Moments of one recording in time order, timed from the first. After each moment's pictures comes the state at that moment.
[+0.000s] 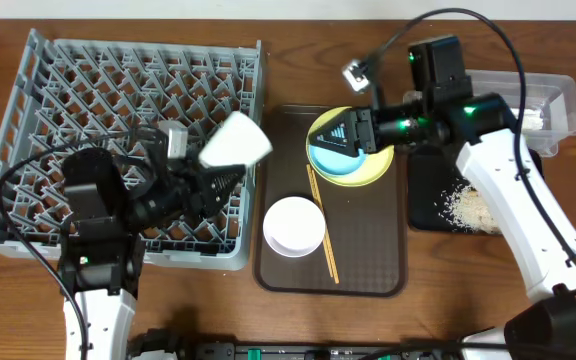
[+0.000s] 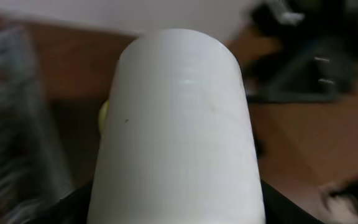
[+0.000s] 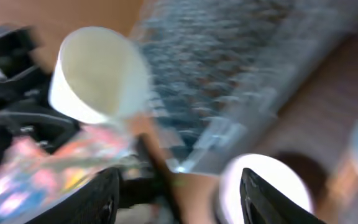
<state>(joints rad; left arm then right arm) 0.11 0.93 0.77 -0.38 0.90 -0.21 0.29 1.63 1.48 -0.83 -0.92 0.19</state>
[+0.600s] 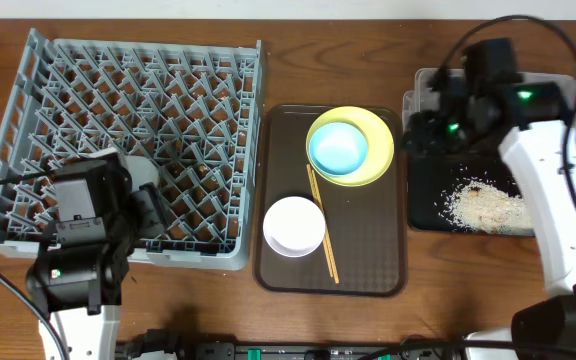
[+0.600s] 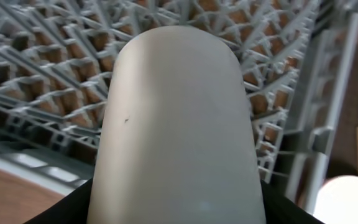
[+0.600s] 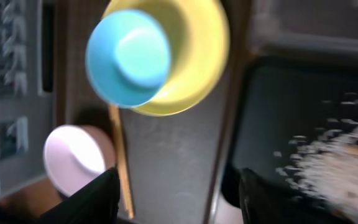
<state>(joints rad) 0.12 0.91 0.99 -1.00 -0.03 -0.19 0.11 1.63 1.56 -1.19 -0.28 0.14</state>
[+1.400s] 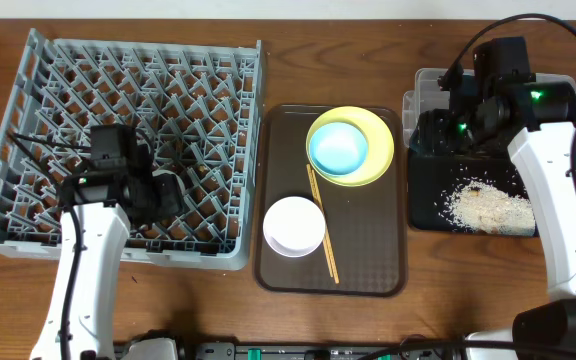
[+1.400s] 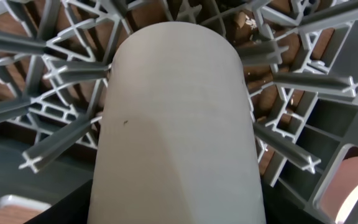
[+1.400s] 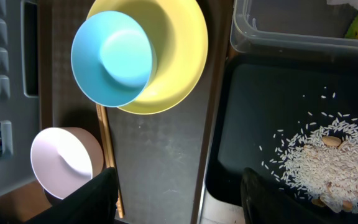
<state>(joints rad) 0.12 1.31 1.00 -0.98 0.07 -0.20 0.09 1.62 1.56 -1.20 -0.25 0.12</state>
